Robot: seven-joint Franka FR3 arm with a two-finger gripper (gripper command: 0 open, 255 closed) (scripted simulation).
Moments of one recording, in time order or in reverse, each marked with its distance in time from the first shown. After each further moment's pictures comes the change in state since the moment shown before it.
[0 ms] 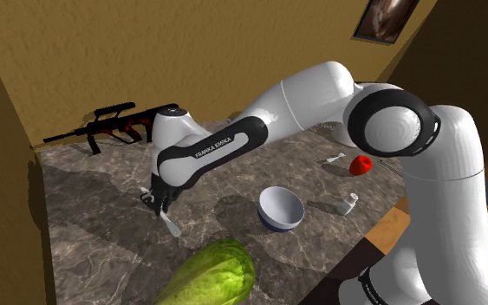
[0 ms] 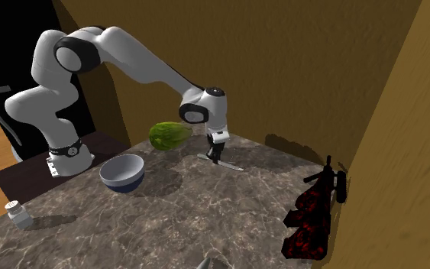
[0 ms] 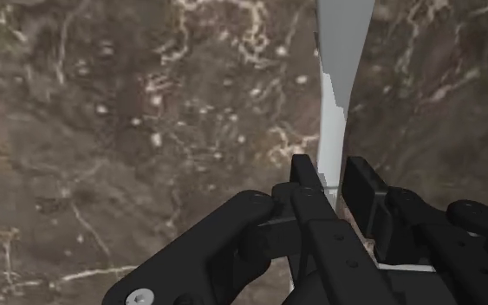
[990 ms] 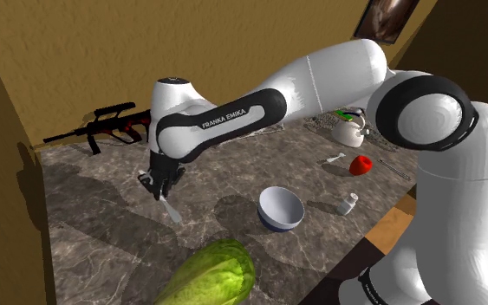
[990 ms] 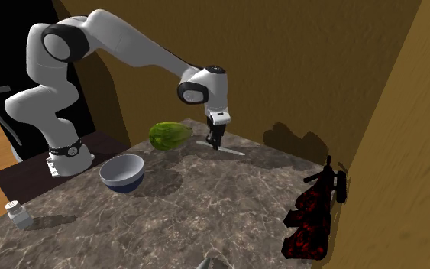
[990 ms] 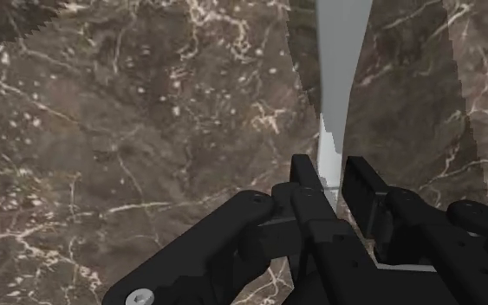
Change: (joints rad) arm -0.016 -0.125 0.021 0.014 0.024 -0.139 0.000
